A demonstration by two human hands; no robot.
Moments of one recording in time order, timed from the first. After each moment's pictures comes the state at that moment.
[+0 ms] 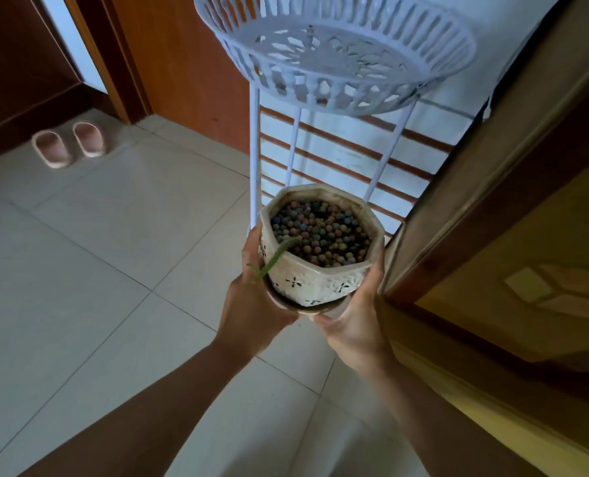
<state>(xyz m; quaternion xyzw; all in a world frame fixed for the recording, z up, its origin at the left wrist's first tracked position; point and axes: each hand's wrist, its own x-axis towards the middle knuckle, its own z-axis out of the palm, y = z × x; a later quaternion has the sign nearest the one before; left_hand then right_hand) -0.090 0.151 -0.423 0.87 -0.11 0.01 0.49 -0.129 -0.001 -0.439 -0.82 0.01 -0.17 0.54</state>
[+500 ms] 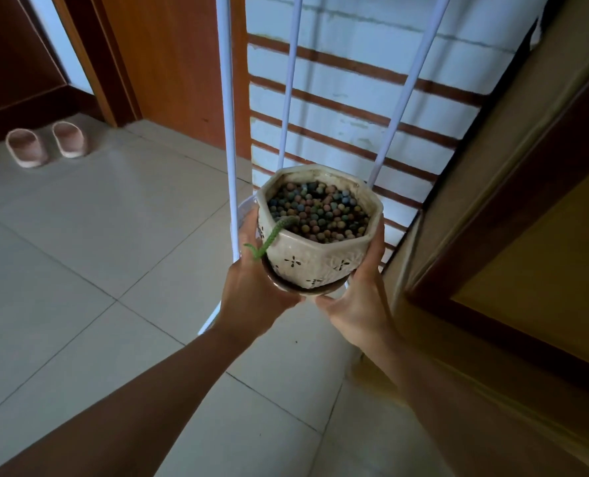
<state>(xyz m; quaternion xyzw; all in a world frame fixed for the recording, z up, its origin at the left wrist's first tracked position) -0.036 0.120 -0.566 0.88 -0.11 0.06 0.46 -0.075 -0.036 -0.562 -0.85 -0.03 -0.21 0.49</state>
